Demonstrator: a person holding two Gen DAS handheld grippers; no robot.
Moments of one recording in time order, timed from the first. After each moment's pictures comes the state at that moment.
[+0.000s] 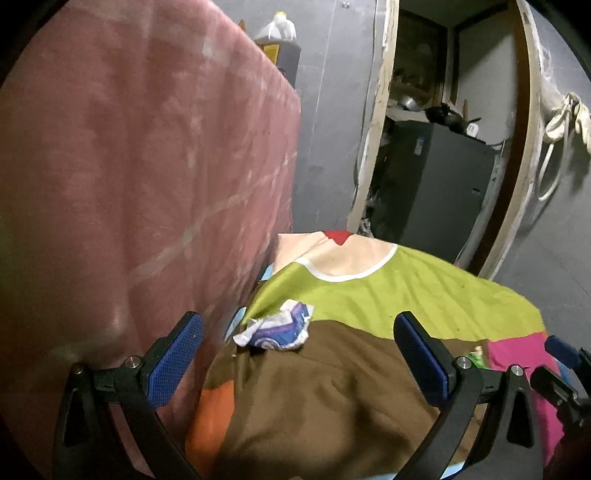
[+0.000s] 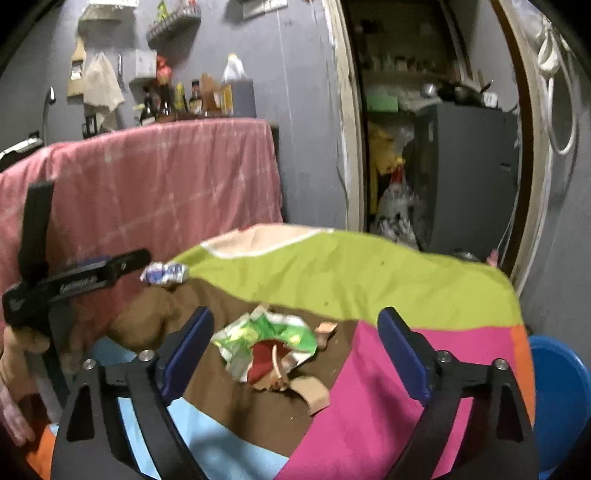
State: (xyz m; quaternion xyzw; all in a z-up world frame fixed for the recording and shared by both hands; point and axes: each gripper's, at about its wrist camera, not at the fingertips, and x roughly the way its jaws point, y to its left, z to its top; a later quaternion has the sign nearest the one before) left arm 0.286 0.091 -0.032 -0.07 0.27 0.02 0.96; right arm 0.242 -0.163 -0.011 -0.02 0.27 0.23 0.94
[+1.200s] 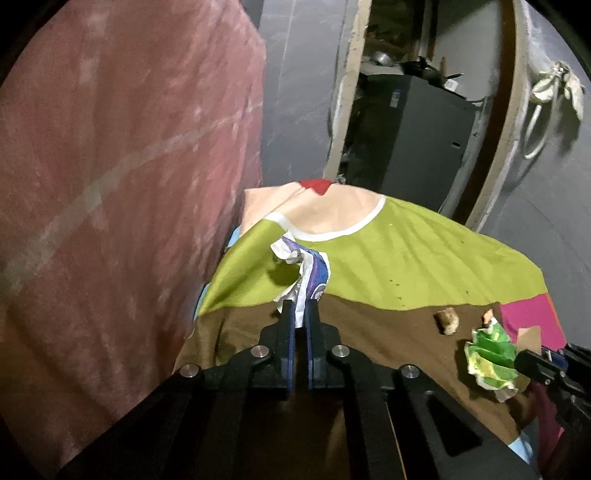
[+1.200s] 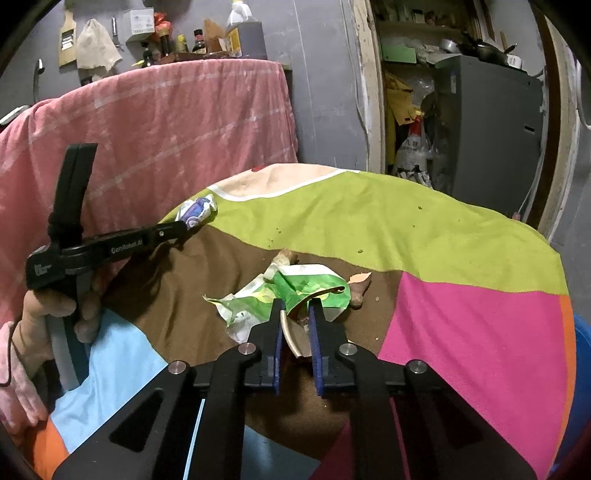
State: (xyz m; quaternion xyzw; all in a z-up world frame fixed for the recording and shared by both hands) left arm 0.317 0.091 -0.053 -0.05 0.34 -0.05 0.94; right arm 0.256 -0.137 -0.037 -0.02 0.34 0.26 0.90
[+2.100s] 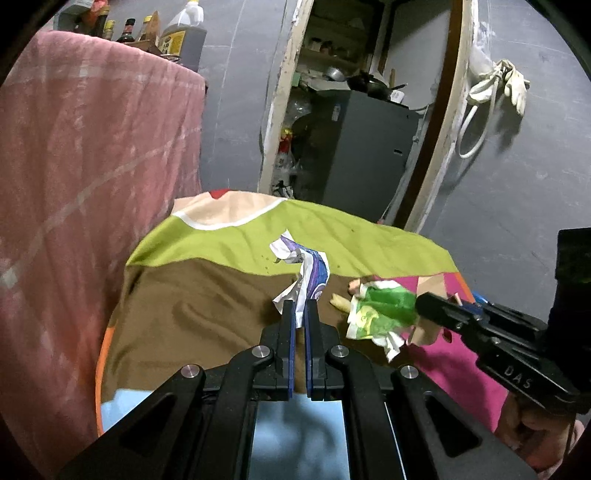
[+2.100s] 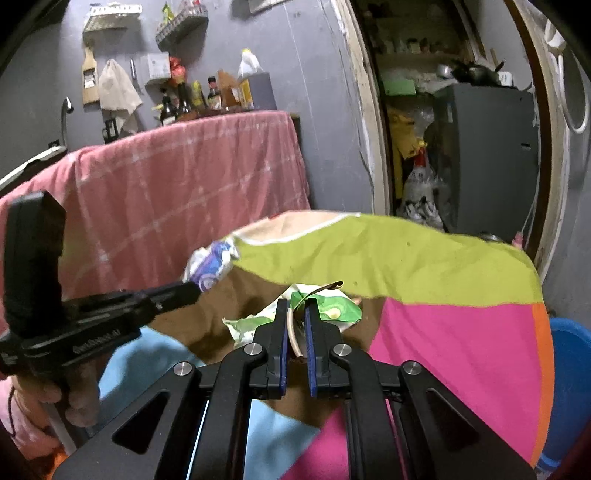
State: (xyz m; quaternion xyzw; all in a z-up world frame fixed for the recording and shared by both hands) left arm 0.233 0.013 -0.016 -0.07 0.31 -0.13 0.94; right arm 0.226 -0.167 -0.004 0.02 0.30 0.28 0.91
